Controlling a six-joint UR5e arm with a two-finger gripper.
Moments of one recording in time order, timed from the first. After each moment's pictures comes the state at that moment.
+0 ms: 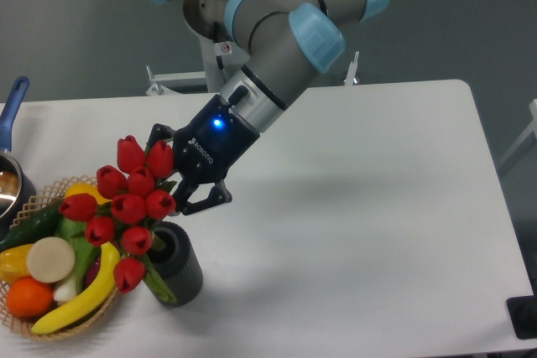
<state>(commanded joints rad) 2.45 -1.81 -1.60 -0.84 0.52 0.91</state>
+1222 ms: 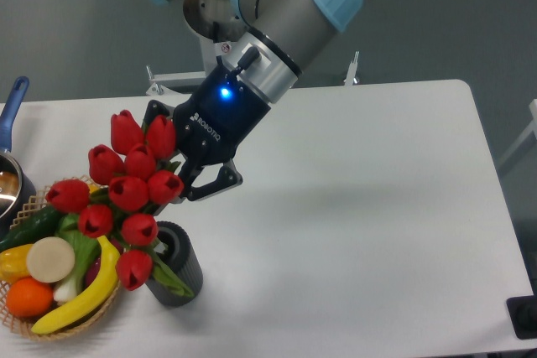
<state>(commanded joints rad) 2.46 -1.79 -1.48 -0.84 0.50 0.76</state>
